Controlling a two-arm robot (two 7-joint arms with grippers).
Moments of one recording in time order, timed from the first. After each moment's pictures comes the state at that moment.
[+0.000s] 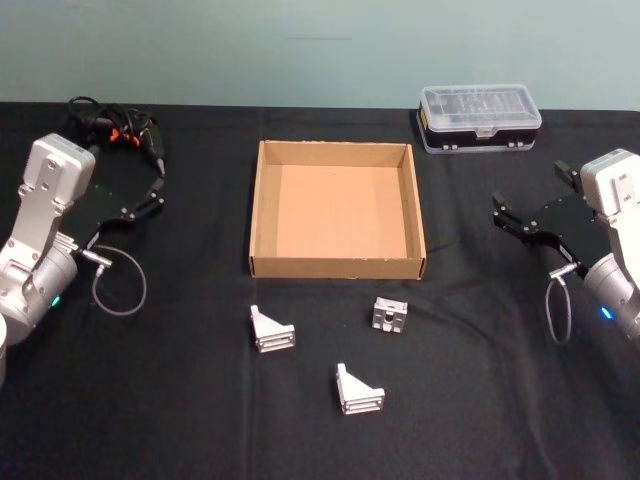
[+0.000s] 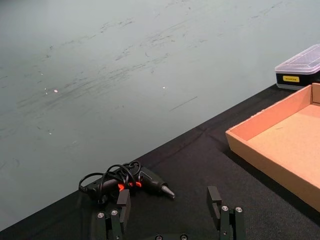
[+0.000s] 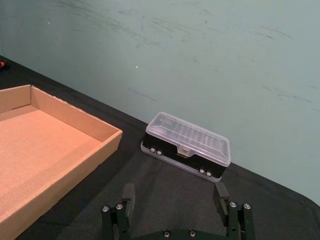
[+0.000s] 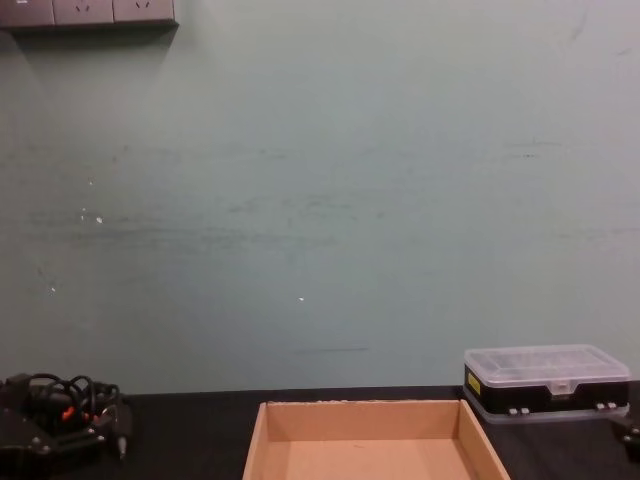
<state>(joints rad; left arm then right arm) -0.20 0.60 0.45 -1.41 -0.25 -0.12 0.03 0.20 0.60 -0.45 -1.41 0.25 -0.12 -0.03</state>
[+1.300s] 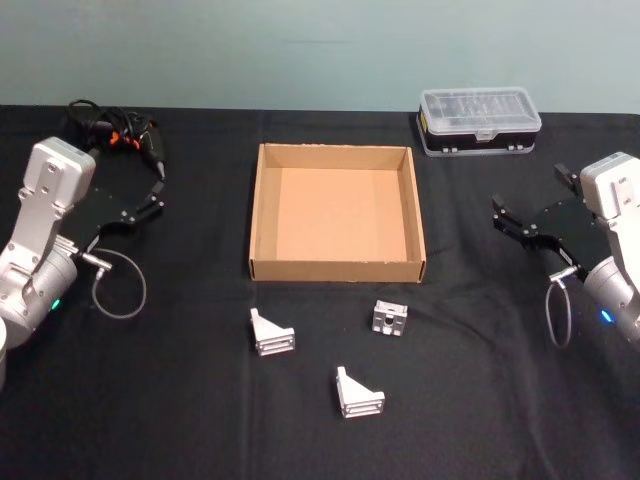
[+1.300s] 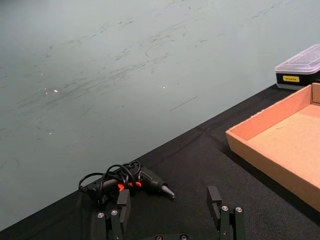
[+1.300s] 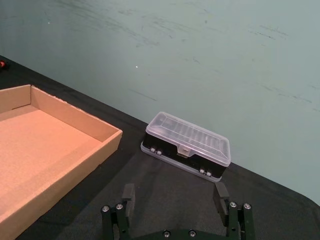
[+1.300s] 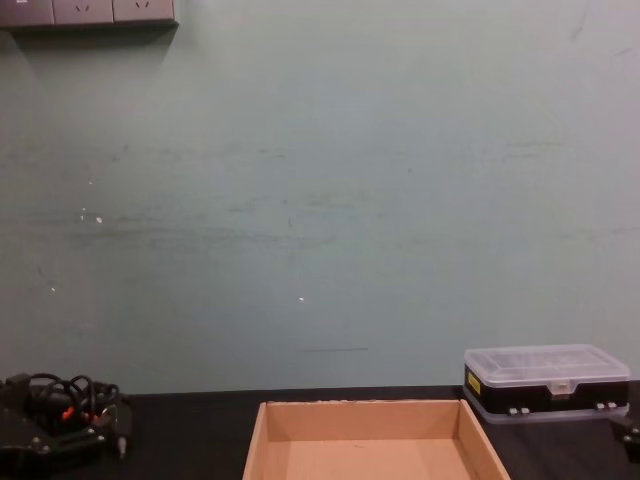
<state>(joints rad) -0.20 0.60 0.45 -1.41 -0.25 -0.12 0.03 0.20 0.60 -0.45 -1.41 0.25 -0.12 -0.03</state>
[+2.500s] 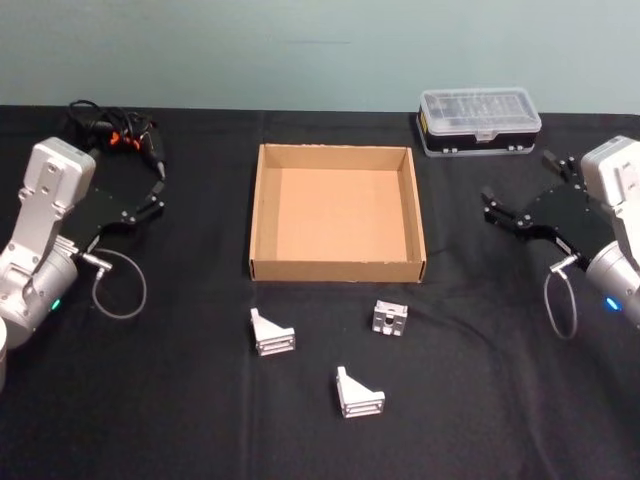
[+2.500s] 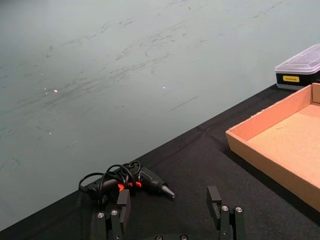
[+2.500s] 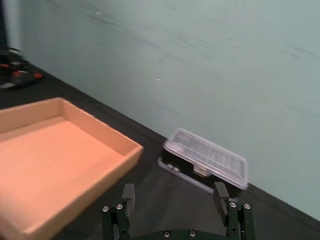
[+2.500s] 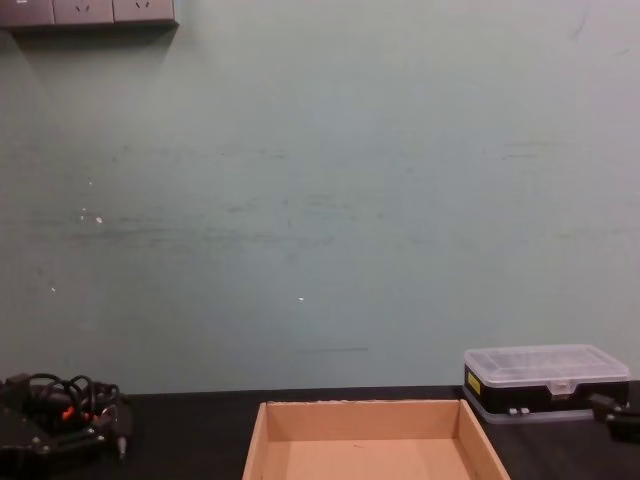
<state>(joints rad) -0.20 0.60 0.45 -1.41 -0.25 -0.12 0.03 0.21 0.63 -0.42 -1.46 0.26 -0.10 0.09</state>
